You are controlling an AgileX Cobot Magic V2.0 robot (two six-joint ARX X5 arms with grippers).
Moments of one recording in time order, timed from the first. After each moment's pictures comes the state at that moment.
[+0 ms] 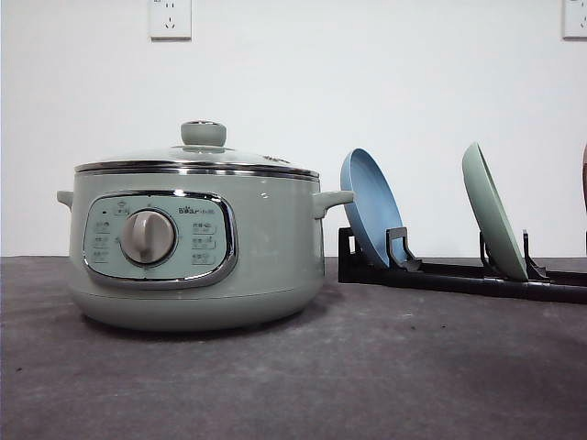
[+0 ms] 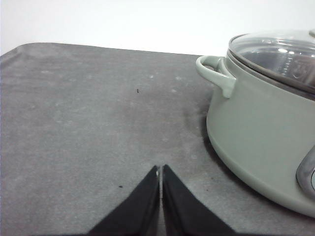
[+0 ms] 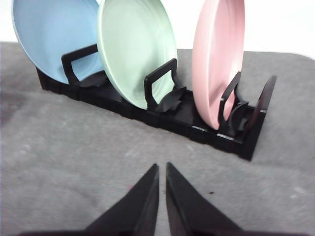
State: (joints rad) left_arx 0.01 0.01 0.03 -0.18 0.04 -0.08; right_arx 0.02 0.01 0.02 -0.17 0.00 0.02
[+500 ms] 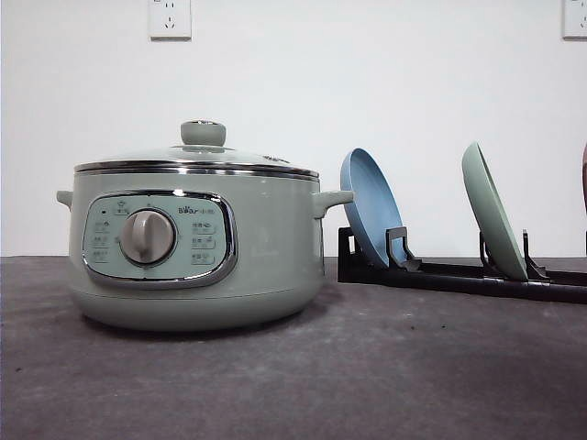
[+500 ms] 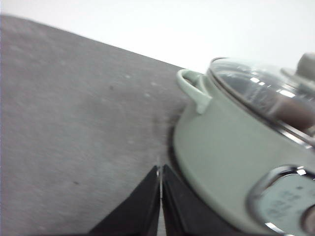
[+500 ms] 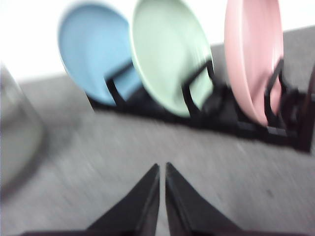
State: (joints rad) left_arx 0.00 0.01 0.03 -0.15 0.13 -0.37; right_arx 0.04 0.01 0.07 -0.17 -0.14 0.27
